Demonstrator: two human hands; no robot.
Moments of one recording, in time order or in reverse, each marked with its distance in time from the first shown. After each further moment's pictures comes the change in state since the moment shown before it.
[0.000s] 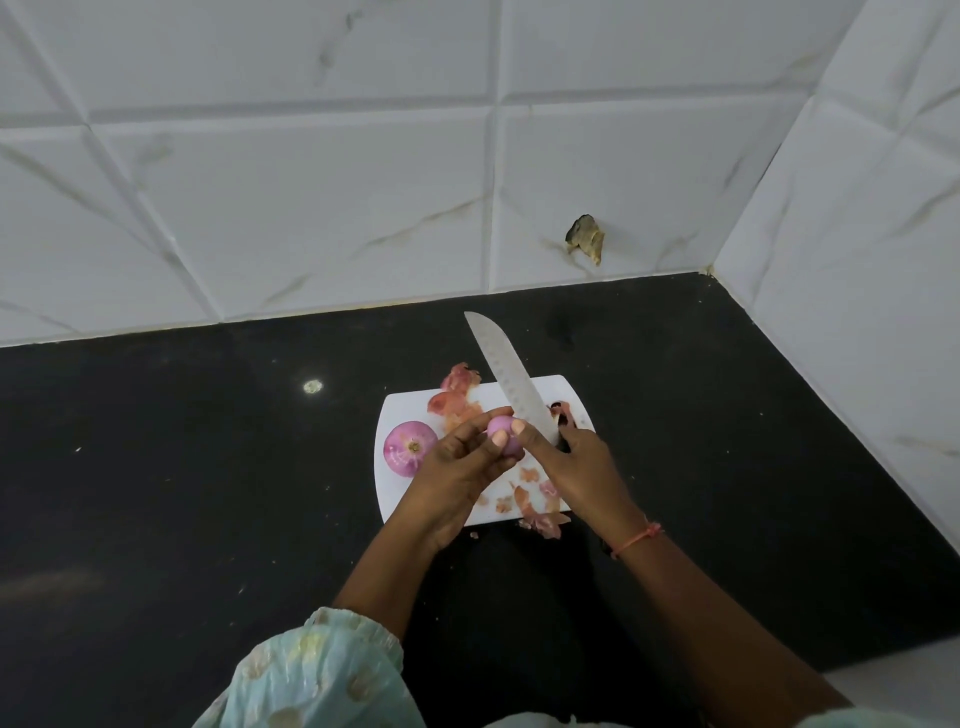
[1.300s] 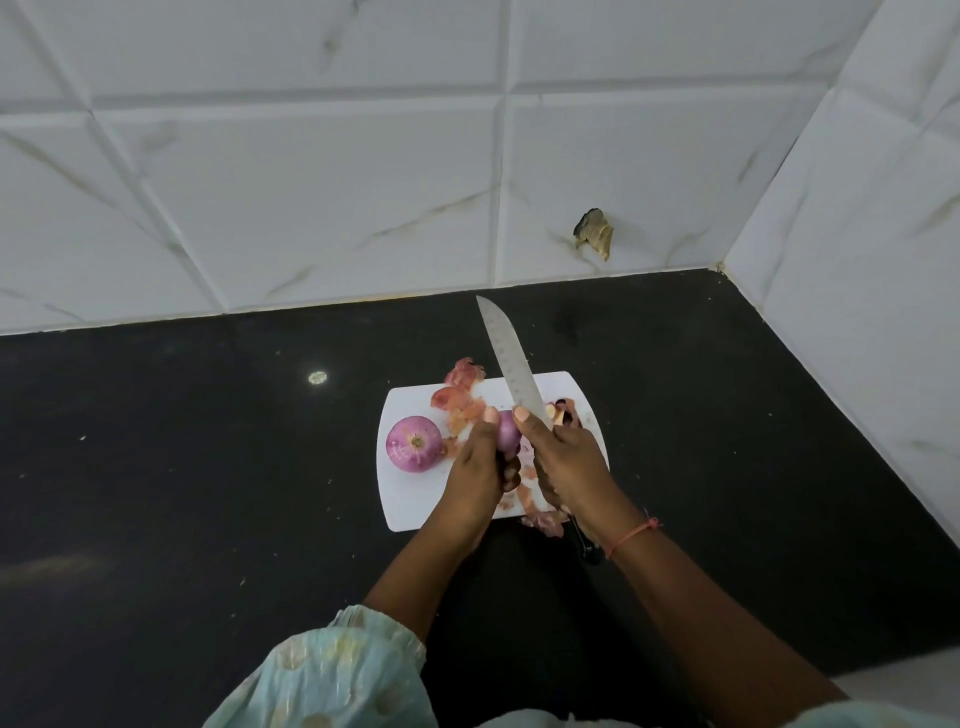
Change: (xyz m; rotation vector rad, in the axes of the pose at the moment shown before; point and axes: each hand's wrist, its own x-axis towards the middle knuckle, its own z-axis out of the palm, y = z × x) left_hand 0.000 -0.018 0.021 0.351 0.061 0.108; right_hand 0.010 -0.002 0.015 0.311 -0.047 0.164
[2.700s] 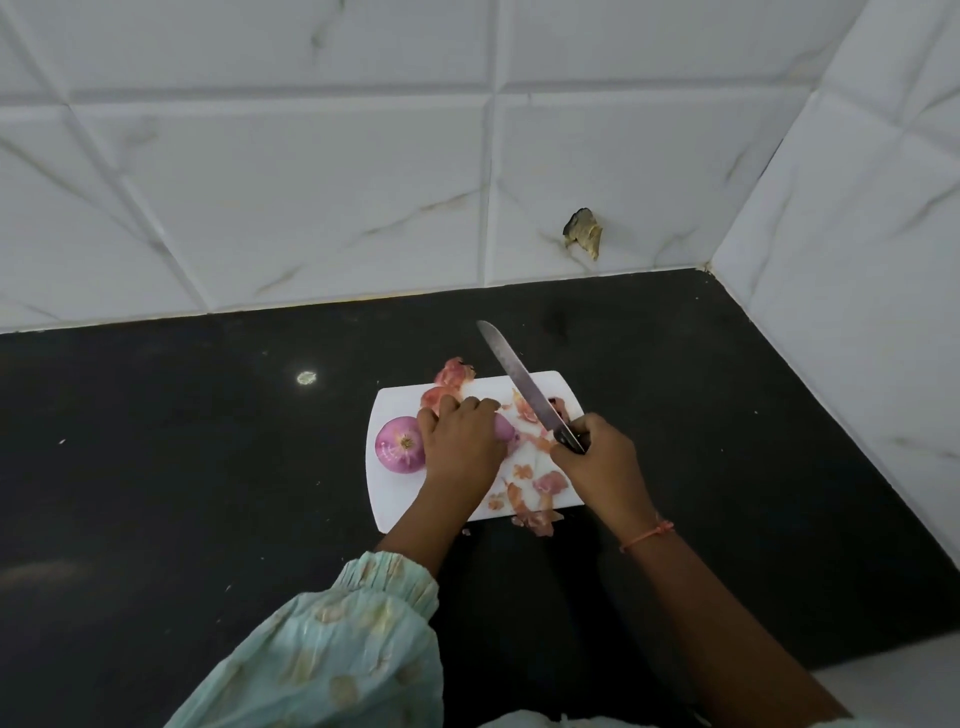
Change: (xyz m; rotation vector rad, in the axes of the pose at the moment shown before) left_hand 0.050 0.008 -0.005 1.523 0.125 0.103; right_hand 0.002 0.014 -0.041 -0.420 0.194 -0.174
